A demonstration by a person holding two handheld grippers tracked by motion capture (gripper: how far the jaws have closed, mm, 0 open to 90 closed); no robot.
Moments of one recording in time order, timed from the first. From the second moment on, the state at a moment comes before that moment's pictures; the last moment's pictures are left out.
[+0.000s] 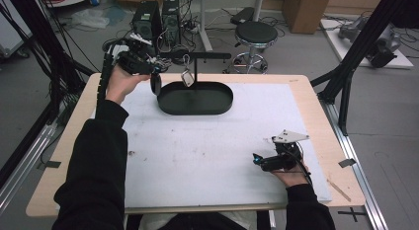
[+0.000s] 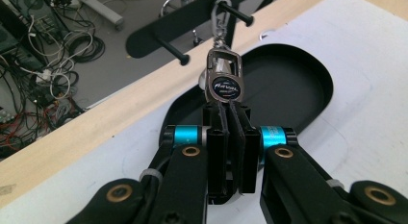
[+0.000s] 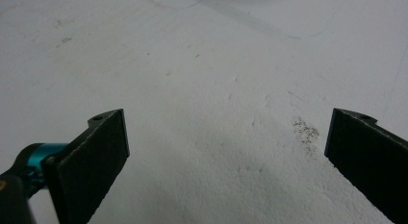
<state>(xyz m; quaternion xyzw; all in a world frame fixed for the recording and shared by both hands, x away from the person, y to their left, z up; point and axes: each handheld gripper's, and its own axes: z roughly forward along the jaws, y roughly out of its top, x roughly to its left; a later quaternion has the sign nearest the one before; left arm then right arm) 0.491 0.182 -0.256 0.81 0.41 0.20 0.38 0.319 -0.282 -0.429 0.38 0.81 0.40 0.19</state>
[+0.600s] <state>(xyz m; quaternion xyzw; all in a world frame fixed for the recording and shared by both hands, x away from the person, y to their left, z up) 0.508 0.180 -0.271 0.79 0.44 0.24 0.37 0.319 -0.282 -0.430 0.37 0.81 0.40 0.20</state>
